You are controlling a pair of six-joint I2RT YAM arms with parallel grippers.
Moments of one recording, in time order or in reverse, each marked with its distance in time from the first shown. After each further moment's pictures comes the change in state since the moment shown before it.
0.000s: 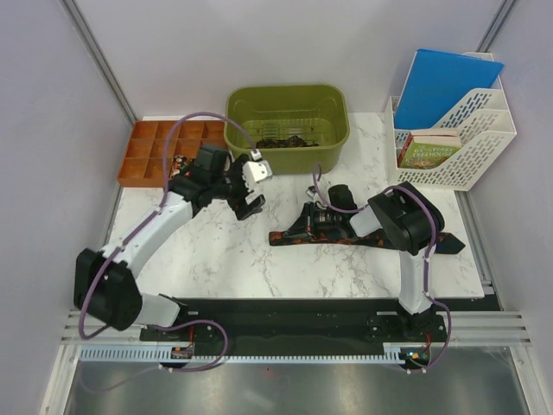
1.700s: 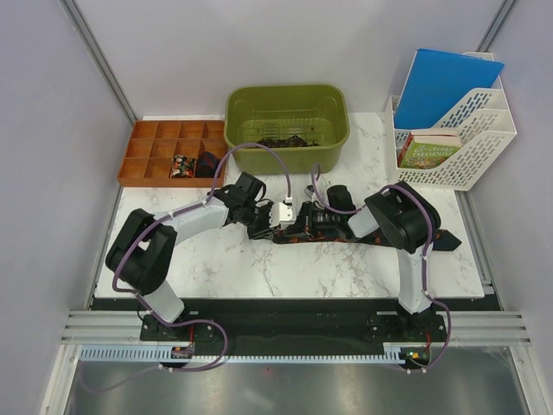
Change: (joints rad) left arm -0.133 0.233 -0.135 0.095 0.058 0.181; right arm 0.011 0.029 0.003 0.075 0.006 0.017
